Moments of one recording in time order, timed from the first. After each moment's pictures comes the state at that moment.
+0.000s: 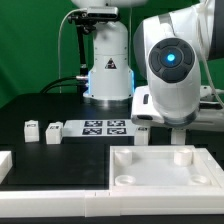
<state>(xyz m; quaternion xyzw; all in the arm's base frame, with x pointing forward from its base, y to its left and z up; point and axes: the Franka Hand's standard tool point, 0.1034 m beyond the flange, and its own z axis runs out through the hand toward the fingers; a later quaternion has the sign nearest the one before) 0.372 0.147 0.009 -0.90 0.13 0.41 0.07</state>
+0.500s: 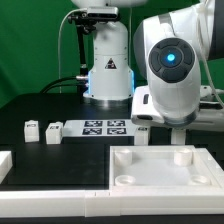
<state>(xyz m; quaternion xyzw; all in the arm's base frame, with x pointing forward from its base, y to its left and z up) 0.375 0.145 0.015 -0.90 0.13 0.41 0.07</state>
